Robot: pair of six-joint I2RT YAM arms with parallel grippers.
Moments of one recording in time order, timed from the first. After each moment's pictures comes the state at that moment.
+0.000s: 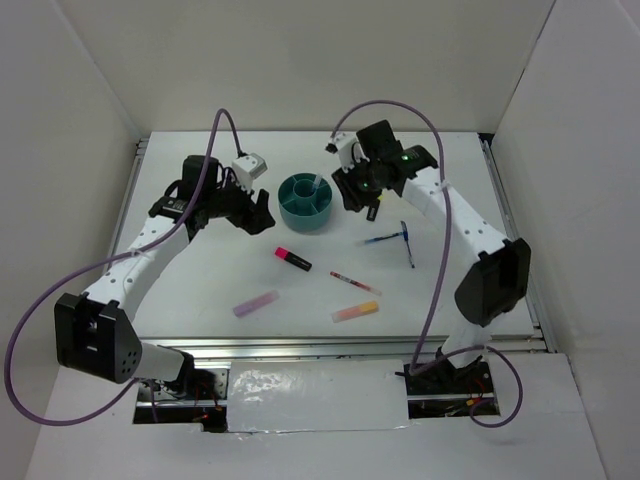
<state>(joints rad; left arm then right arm) -0.25 1.38 1.17 -0.45 0.51 0.18 0.48 1.77 1.77 -0.88 -0.21 -0.23</state>
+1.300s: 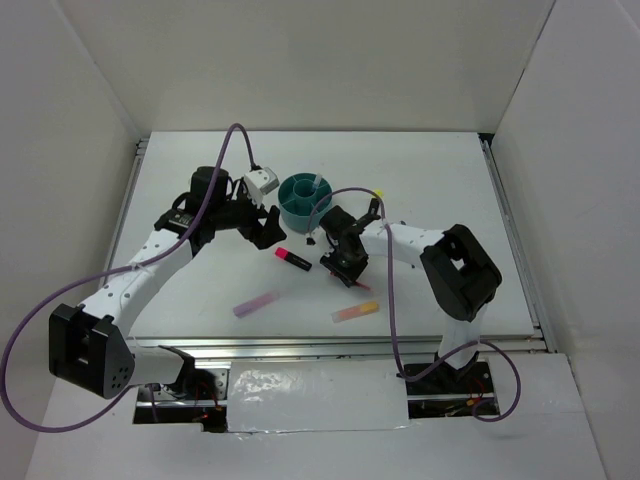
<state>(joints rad) -0.34 1.30 1.08 -0.38 0.54 0.20 0.69 1.82 1.15 -0.65 -0.07 -0.23</state>
